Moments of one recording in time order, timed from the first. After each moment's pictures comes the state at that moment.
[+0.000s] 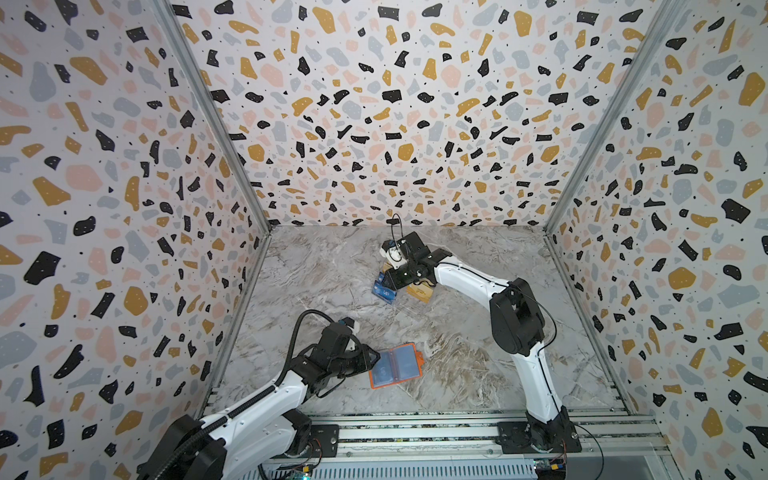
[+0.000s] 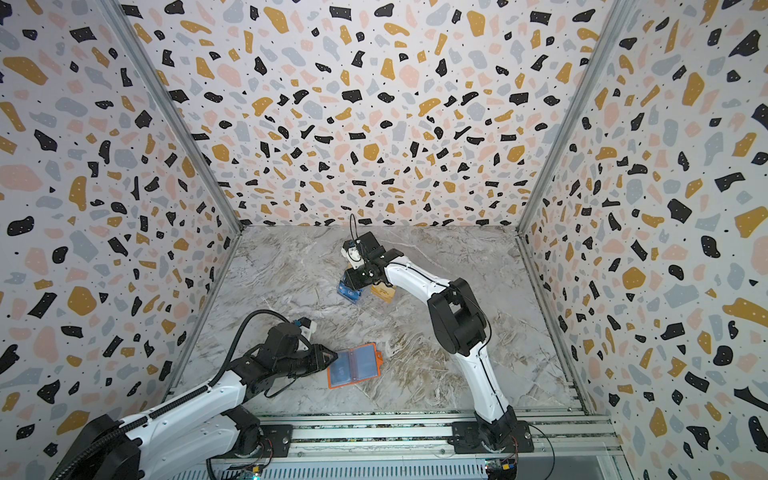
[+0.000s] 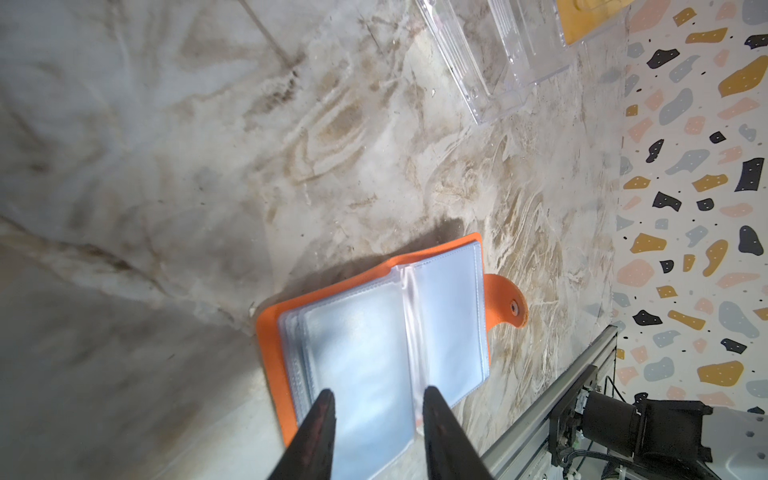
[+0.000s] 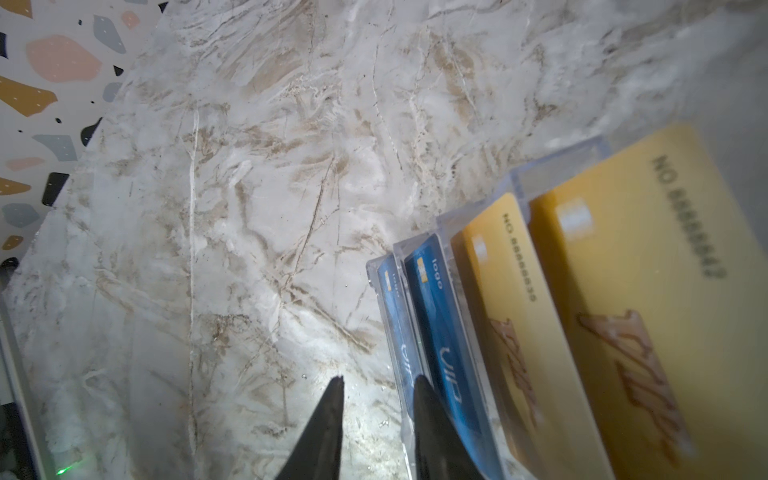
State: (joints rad) left arm -0.56 0.97 0.32 -0.16 0.34 -0.81; right arm 0.70 2.24 1.90 -0.56 -0.32 0.14
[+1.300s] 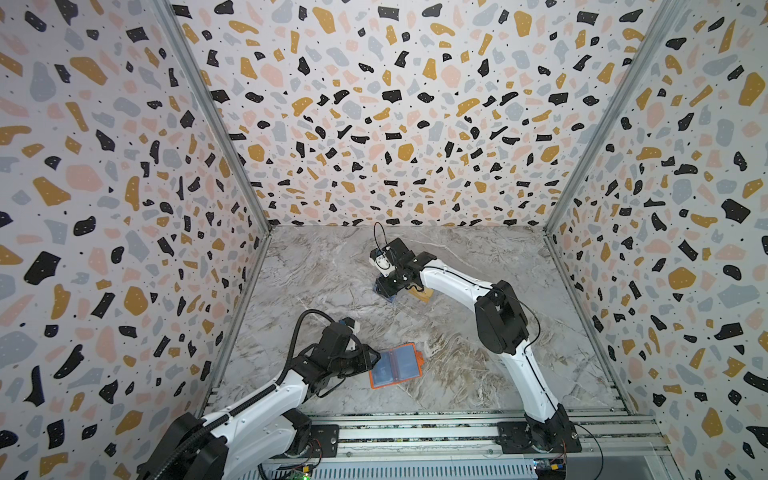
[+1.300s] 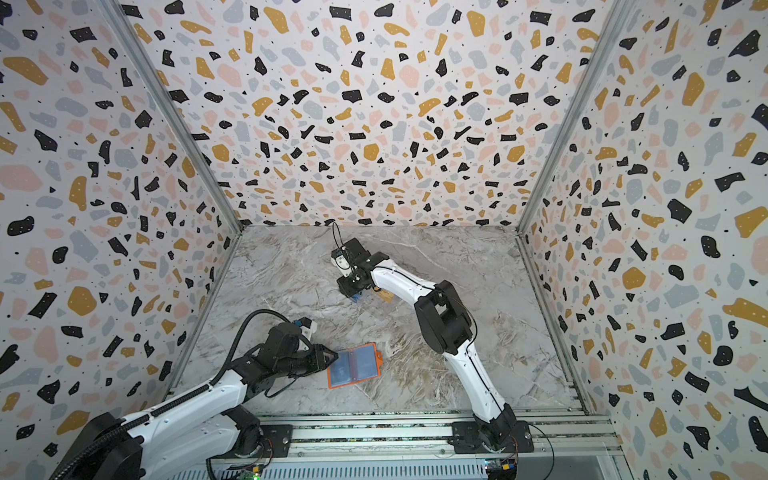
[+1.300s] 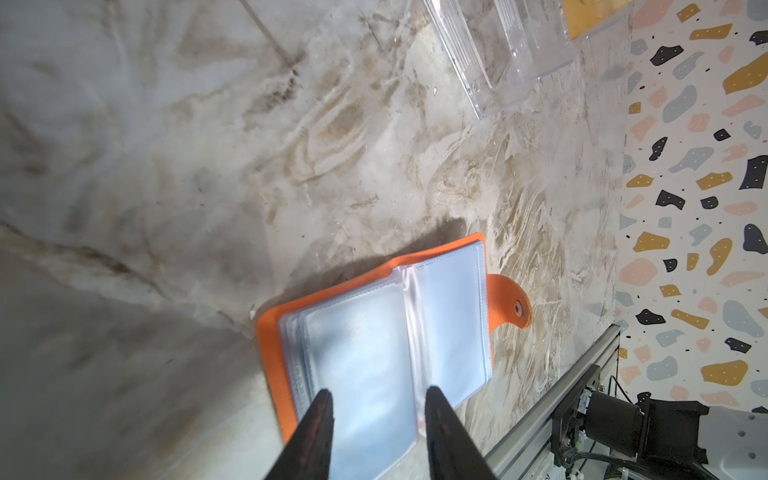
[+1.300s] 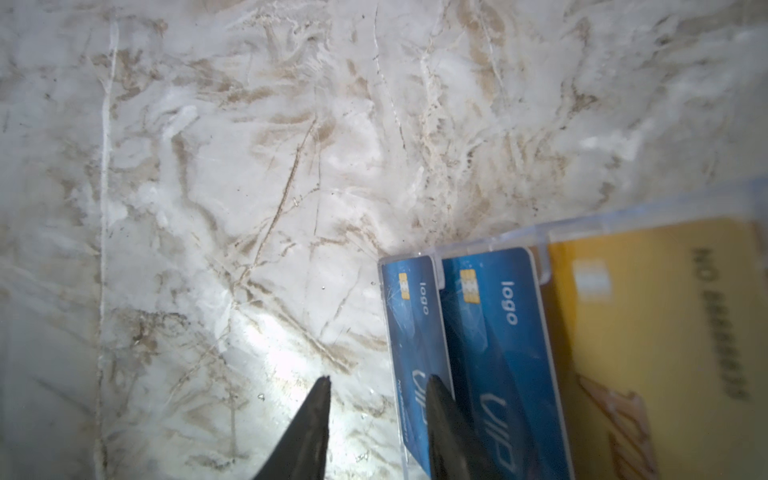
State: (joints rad) left arm -0.56 0.98 0.32 -0.16 0.34 -0.81; right arm 0.75 2.33 2.02 -0.66 -0.21 0.03
